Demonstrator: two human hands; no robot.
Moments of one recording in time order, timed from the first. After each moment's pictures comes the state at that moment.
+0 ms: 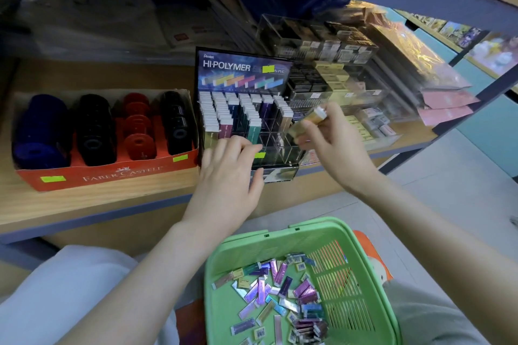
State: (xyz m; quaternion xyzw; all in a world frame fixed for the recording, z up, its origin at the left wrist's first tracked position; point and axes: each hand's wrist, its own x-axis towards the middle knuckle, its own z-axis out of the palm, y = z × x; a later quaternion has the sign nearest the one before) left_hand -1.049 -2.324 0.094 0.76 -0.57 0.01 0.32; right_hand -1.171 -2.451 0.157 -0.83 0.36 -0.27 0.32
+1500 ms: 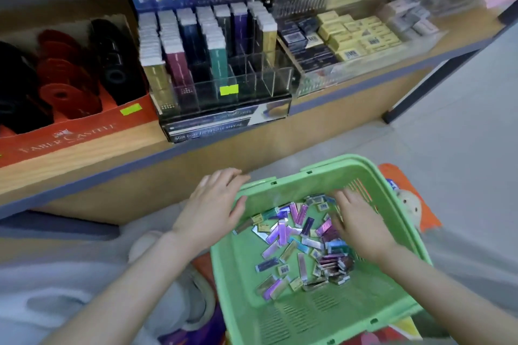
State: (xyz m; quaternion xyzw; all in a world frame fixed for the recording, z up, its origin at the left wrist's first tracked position) left_hand -1.069 -2.298 -0.032 0.73 -0.66 -0.15 0.11; right_hand -1.335 -2.416 -0.064 -0.89 0.43 0.08 0.16
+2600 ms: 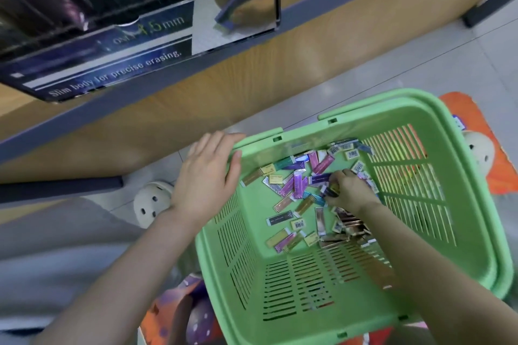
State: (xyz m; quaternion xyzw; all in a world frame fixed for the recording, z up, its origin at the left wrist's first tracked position) left_hand -1.084 -2.317 -0.105 0.78 -0.59 -0.13 0.17; right_hand -1.350 -2.432 -0.258 -0.77 0.48 0.22 0.35
